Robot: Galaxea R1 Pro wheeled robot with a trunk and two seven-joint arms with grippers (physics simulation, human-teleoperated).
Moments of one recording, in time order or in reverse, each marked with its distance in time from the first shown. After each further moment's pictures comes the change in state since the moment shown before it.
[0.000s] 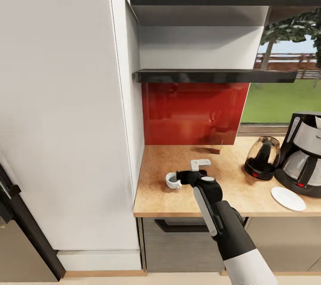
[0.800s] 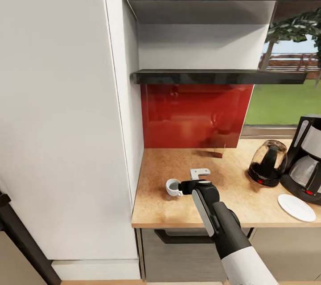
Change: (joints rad) left arm 0.001 -0.014 -0.005 0.012 -0.009 0.042 0.038; right arm -0.010 0.007 -0.021 0.126 0.000 0.077 -0.035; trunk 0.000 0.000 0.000
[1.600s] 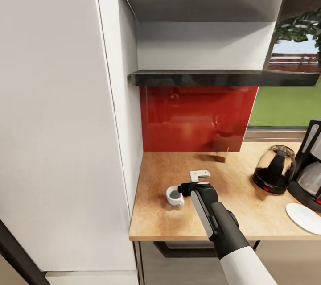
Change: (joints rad) left arm 0.000 -0.002 -0.001 0.039 0.000 0.000 0.000; right arm -0.001 0.007 0.000 0.028 -0.002 0.000 -0.019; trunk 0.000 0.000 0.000
